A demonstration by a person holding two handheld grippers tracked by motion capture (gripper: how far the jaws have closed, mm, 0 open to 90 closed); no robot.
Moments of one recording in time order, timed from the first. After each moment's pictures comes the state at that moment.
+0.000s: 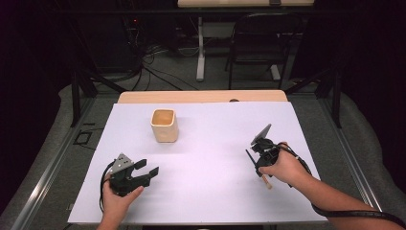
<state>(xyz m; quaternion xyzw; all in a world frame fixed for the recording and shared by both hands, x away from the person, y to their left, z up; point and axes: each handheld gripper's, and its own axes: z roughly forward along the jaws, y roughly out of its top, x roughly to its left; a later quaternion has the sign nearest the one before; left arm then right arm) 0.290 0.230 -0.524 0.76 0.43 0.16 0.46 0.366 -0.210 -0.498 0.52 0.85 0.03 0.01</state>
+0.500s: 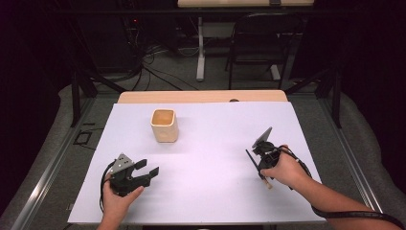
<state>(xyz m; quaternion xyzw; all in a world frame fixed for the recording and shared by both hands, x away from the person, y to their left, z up) 0.290 0.229 -0.525 0.76 0.43 0.16 0.46 0.364 -0.215 -0.513 0.54 0.84 0.04 0.01</state>
